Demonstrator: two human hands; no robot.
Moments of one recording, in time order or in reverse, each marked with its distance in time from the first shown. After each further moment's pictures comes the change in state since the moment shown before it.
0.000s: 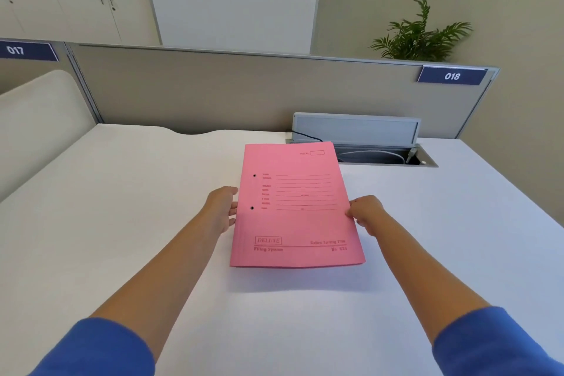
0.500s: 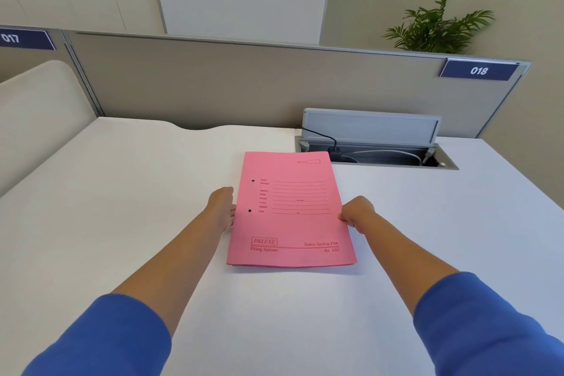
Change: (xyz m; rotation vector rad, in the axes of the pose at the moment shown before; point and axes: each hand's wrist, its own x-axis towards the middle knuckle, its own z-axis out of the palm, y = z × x) left_hand 0.055 0.005 -0.003 0.032 0.070 -0.087; right_hand 0.039 -0.024 0.044 -0.280 -0.016 0.050
